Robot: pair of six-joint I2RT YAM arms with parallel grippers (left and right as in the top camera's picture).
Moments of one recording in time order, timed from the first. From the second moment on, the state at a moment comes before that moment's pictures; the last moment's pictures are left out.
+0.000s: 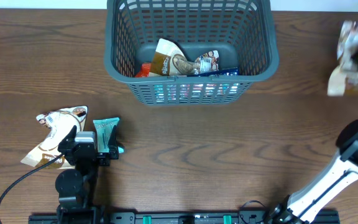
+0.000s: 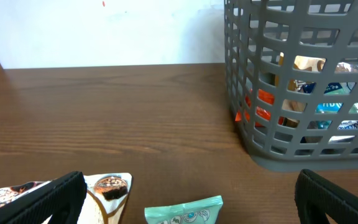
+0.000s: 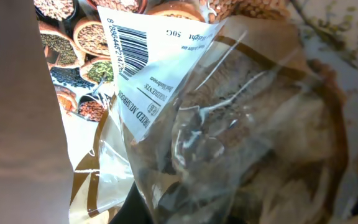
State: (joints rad) left arm 0.04 0.08 0.02 -0.11 0.07 0.03; right arm -0.57 2.18 2.31 -1.14 -0.31 -0.50
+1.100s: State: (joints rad) left arm 0.04 0.08 0.02 -0.11 0.07 0.03; right arm 0.33 2.08 2.44 -1.14 -0.34 -1.13
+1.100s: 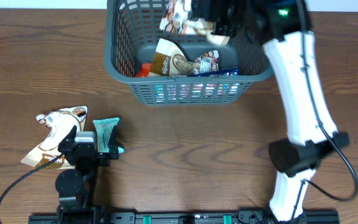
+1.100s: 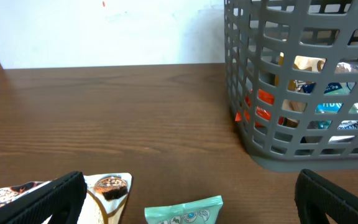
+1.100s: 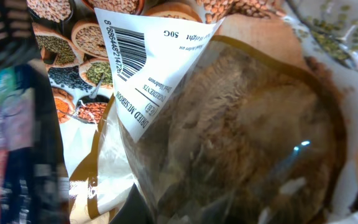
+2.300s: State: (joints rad) left arm 0.04 0.08 0.02 -0.10 0.08 -0.01; right arm 0.33 2.32 2.45 -1.45 -0.21 -0.98
